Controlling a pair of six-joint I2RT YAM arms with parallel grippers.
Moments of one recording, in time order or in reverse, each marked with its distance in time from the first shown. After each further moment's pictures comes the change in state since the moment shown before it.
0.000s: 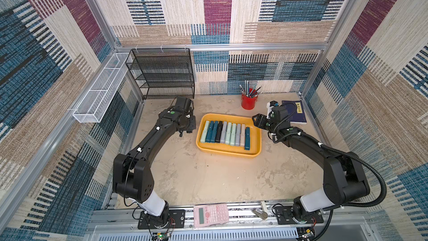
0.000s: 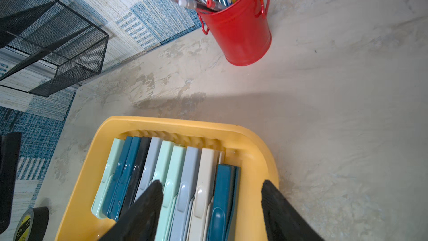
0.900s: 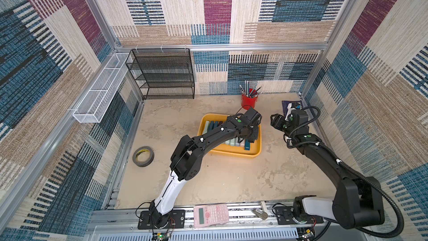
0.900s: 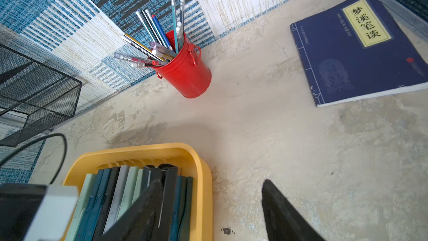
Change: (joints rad) left arm -0.502 0.620 0.562 0.081 0.094 -0.236; right arm -0.163 -0.230 -0.113 -0.044 0.068 -0.026
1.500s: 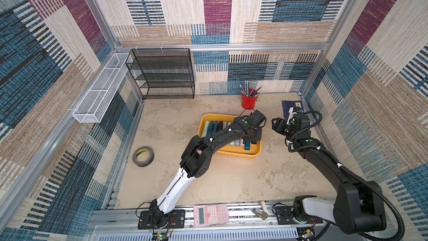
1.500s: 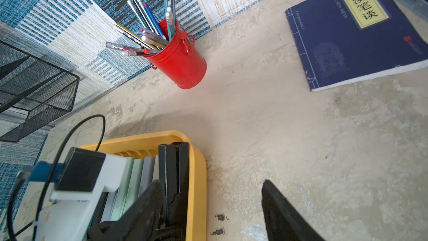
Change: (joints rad) left arm -0.023 0.164 0.171 -0.053 -0.031 -0.051; right arm -0.027 -0.030 -0.074 0.019 -0.036 0.011
